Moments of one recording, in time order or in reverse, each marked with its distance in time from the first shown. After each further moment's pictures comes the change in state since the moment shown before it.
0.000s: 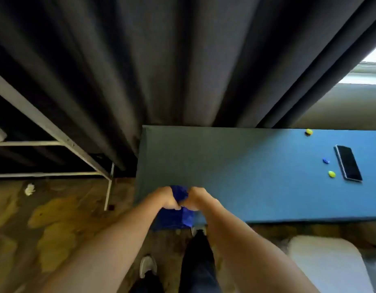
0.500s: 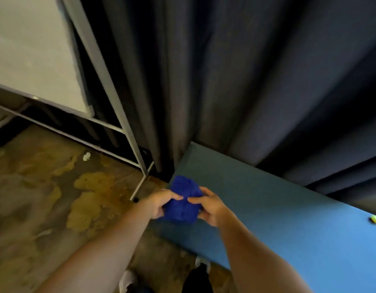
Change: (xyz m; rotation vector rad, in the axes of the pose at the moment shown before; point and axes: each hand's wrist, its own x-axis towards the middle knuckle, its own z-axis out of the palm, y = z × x) left_hand -0.050 -0.050 -0.036 -1.616 0.051 -0.143; right_hand 0.017 -0.046 -0.036 0.999 -0.300 -0.108
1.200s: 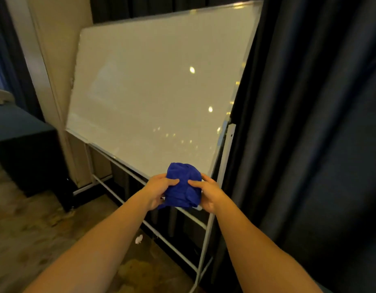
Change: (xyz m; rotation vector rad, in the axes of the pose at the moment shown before) left_hand -0.213 0.179 -0.376 -0.250 0.215 0.797; right_hand -0.066 -0.180 0.450 -0.108 -0.472 -0.508
